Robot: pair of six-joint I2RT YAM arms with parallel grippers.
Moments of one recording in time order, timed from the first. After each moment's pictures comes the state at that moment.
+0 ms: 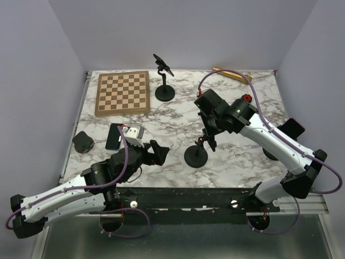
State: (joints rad) left arm -1.13 0.58 0.60 -0.33 -0.53 -0.64; right arm 0.86 1.44 1.58 -1.19 0.34 0.33
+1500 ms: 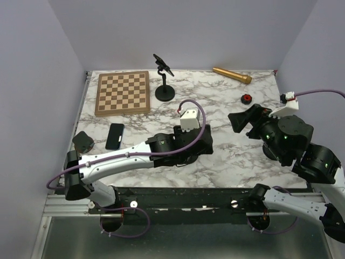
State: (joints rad) left arm -1.28 1.41 1.37 -0.69 -0.56 -1.02; right arm 0.90 0.79 1.31 -0.80 0.59 0.66
